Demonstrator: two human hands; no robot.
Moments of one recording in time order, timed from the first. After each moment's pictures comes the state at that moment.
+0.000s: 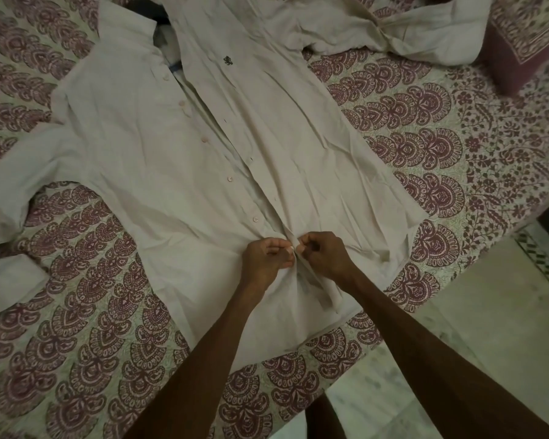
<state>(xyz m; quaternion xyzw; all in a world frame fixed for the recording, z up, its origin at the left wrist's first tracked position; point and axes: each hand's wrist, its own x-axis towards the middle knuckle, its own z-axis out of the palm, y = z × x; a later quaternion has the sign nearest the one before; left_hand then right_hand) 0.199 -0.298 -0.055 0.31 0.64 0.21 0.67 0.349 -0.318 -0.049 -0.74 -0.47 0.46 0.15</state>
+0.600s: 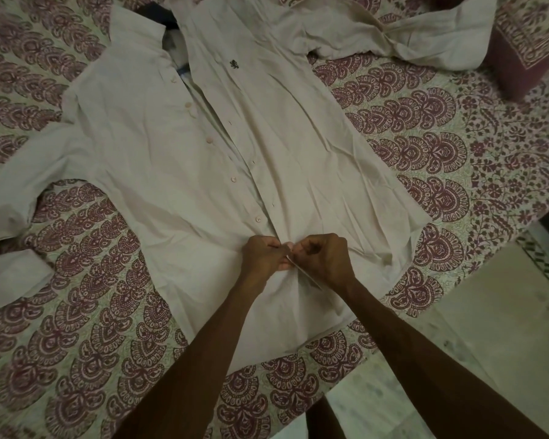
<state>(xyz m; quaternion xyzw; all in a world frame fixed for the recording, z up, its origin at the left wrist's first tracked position) 0.204 -0.283 -0.052 0.27 0.68 0.16 0.67 0.343 -0.326 -0.054 -0.72 -0.47 0.43 0.26</state>
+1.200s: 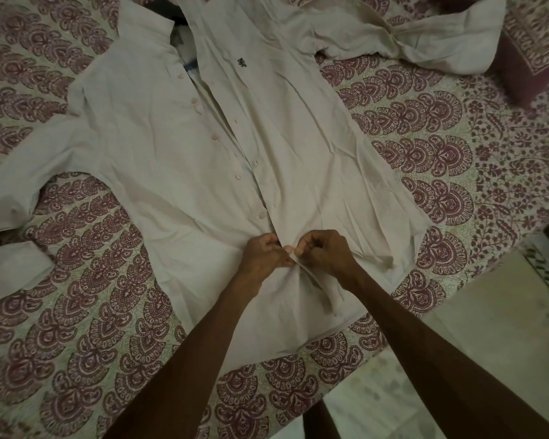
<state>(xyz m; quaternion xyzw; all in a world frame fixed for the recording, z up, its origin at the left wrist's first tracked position) 0.191 -0.287 -0.055 0.28 0.63 0.18 0.70 0.345 -0.313 -0.045 -0.72 -0.40 0.53 0.22</state>
